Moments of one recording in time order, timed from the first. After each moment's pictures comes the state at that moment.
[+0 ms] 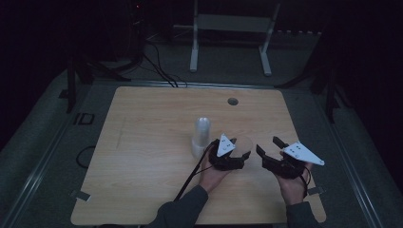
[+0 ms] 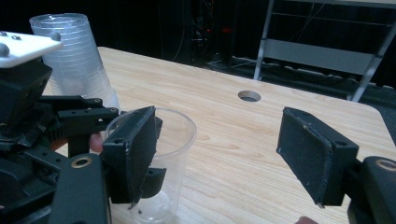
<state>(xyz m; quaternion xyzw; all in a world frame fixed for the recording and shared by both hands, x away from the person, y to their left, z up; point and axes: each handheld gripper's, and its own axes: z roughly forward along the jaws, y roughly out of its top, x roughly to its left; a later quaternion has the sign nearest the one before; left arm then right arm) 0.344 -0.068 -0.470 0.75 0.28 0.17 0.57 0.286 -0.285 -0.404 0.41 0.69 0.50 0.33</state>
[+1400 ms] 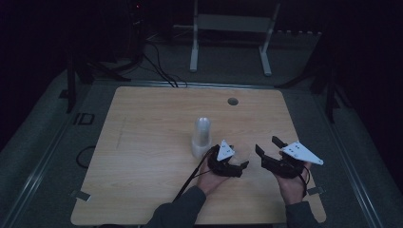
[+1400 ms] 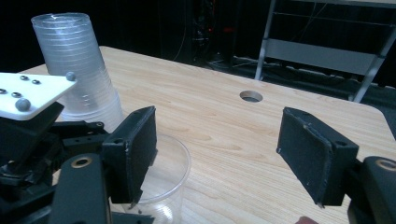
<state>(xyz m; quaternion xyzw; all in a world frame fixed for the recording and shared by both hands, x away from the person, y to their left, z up) 0.339 -0.064 -0.491 0.78 0.28 0.14 0.54 0.288 -0.283 -0.404 0.40 0.69 0.51 0.32</state>
